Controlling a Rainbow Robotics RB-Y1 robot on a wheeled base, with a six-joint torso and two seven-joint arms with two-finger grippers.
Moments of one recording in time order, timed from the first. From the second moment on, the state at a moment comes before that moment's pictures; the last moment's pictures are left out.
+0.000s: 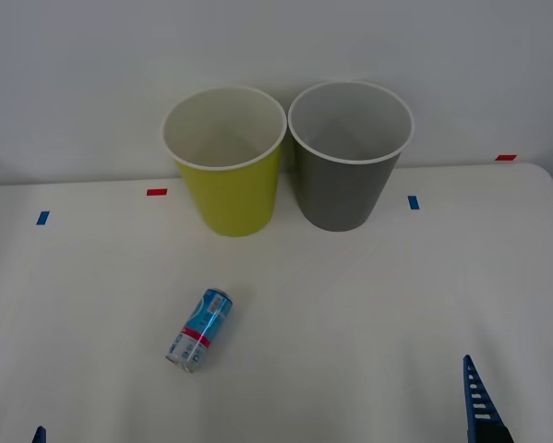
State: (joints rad) right arm 1.04 -0.35 0.13 -2.19 0.00 -0.52 1.42; left arm 1.22 0.30 -0.03 -2.07 0.04 -0.67 -1.34
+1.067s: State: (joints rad) right arm 1.04 -0.35 0.13 -2.19 0.00 -0.52 1.42; left arm 1.22 0.30 -0.03 -2.07 0.04 -0.67 -1.34
